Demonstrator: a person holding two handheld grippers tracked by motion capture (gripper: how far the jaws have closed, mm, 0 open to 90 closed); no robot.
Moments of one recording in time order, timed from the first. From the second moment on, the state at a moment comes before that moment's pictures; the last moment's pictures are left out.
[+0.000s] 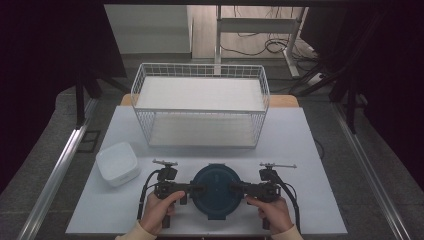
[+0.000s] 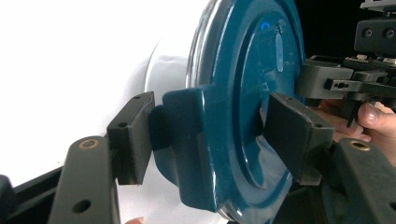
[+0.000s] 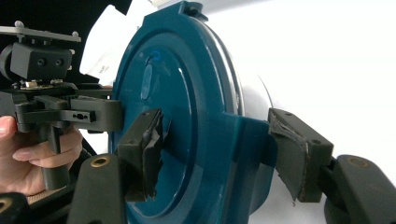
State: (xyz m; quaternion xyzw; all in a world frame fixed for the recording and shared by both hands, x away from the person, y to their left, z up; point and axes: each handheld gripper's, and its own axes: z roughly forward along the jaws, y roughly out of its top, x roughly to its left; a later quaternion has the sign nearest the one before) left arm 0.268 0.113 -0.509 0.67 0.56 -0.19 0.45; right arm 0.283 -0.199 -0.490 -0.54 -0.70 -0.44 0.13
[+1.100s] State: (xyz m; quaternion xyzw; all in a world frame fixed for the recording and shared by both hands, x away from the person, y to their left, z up) left arm 0.258 0.121 -0.483 0.68 0.54 -0.14 0.48; right arm 0.279 -0.191 -0.468 -0.50 -0.73 -0.46 0.10
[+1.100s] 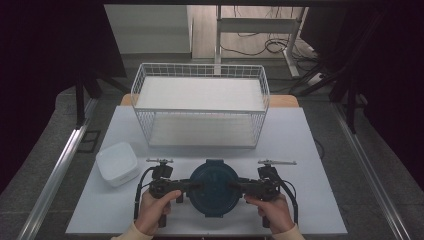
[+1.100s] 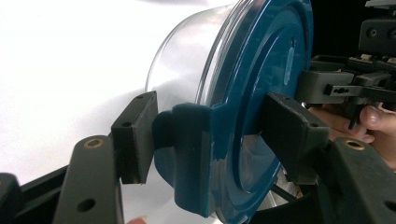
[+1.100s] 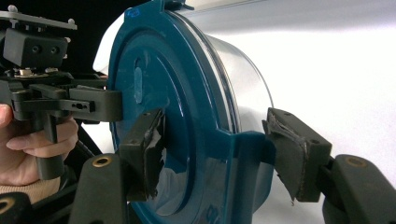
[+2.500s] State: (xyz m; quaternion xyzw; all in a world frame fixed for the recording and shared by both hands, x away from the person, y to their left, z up) left arm 0.282 0.142 -0.412 0.69 0.52 -0.08 0.51; right arm 0.310 -0.169 -0.401 -0.44 -0.75 -0.49 0.06
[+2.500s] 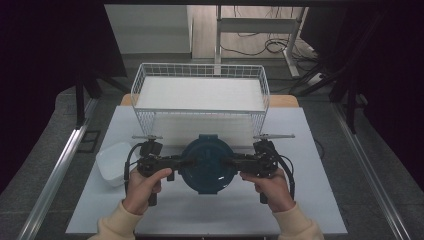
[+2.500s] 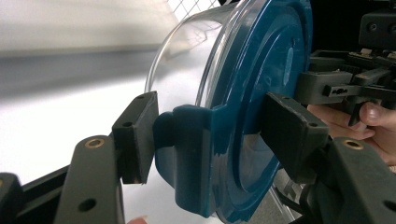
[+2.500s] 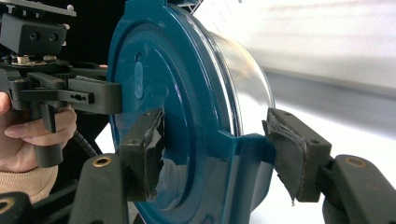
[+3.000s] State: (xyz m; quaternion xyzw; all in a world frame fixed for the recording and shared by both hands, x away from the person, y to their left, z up) left arm 0.301 0.147 -0.380 0.68 0.51 -0.07 0.52; right arm 0.327 -0.164 -0.363 -0.42 -0.75 -0.50 0.03
